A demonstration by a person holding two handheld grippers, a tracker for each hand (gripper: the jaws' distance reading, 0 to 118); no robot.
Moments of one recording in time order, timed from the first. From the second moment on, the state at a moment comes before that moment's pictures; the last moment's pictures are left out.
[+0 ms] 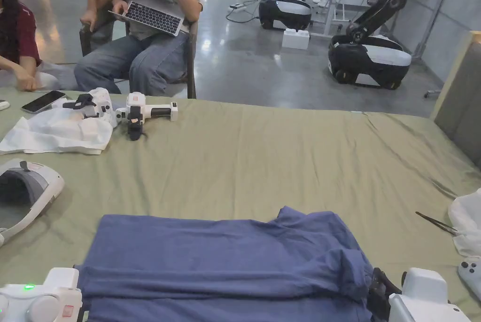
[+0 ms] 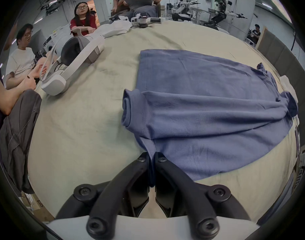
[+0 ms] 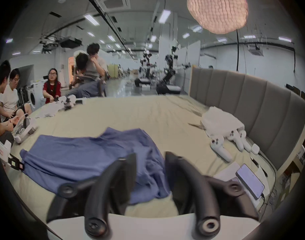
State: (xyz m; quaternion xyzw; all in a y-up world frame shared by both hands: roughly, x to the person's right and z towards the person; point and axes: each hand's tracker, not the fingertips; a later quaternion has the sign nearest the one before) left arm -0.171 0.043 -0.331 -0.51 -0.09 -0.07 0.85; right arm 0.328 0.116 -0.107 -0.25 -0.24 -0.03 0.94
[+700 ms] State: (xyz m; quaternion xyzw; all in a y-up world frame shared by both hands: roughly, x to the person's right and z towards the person) left arm -0.184 0.063 -0.304 -0.47 -0.10 -0.03 0.88; right arm 0.365 0.018 -0.168 -0.47 -0.13 -0.06 0.87
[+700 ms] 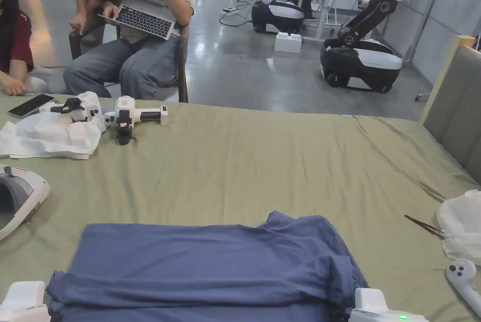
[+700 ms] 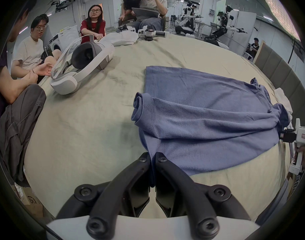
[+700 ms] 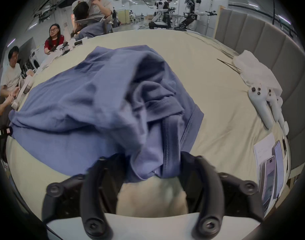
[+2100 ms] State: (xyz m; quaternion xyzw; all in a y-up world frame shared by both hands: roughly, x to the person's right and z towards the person) left arm -0.246 0.041 -0.179 -0.52 -0.10 -0.02 0.85; right arm 0.294 0.048 -0.013 -0.53 -0.12 -0.03 0.84
